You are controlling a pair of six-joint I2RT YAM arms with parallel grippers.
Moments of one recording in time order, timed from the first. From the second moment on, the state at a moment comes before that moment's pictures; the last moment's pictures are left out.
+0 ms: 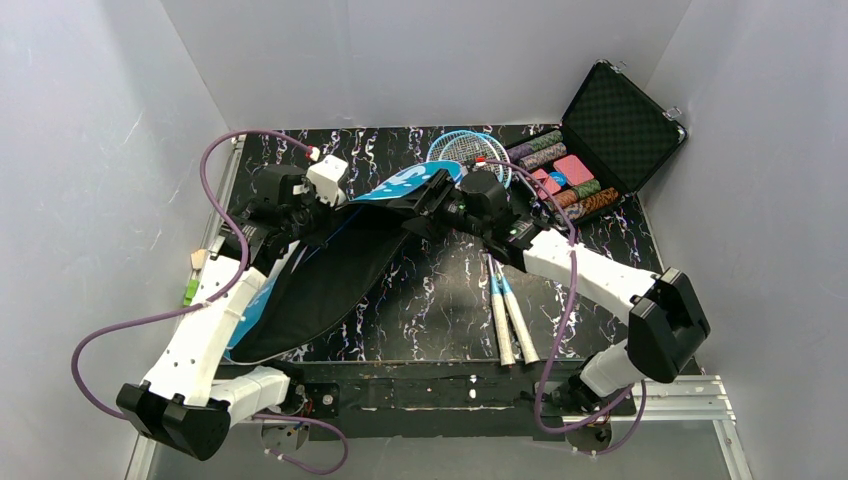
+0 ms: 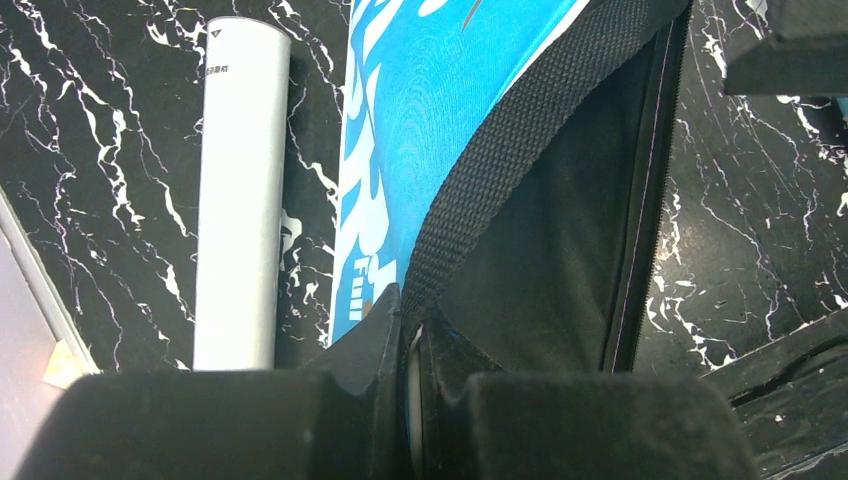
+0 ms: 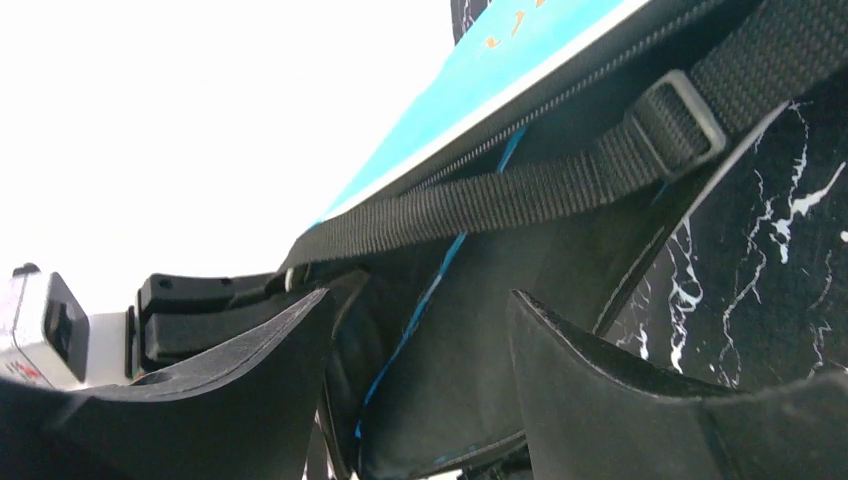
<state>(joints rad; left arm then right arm) -0.34 1.09 1.25 -0.84 0.06 0.18 0.80 1.47 1.12 0.02 -0.19 1.37</state>
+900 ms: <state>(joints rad) -0.34 1.06 1.23 -0.87 0.09 0.18 0.85 1.46 1.02 0.06 0.08 1.50</state>
